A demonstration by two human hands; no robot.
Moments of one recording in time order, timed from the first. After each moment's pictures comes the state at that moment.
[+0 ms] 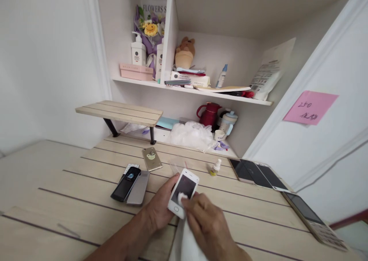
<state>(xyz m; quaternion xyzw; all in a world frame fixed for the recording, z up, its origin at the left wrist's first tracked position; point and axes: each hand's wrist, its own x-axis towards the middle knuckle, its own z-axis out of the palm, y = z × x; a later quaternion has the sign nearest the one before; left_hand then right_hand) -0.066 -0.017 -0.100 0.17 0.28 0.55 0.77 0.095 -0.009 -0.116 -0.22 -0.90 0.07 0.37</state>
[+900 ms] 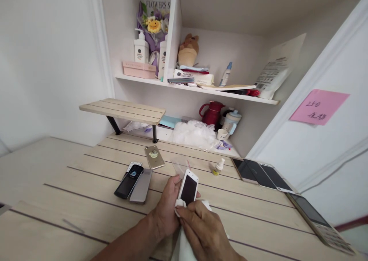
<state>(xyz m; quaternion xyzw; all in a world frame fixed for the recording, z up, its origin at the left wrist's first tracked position) -0.051 -0.026 -0.104 0.11 0.28 0.60 0.74 0.086 -0.024 -0.120 -0.16 -0.91 0.11 0.37</state>
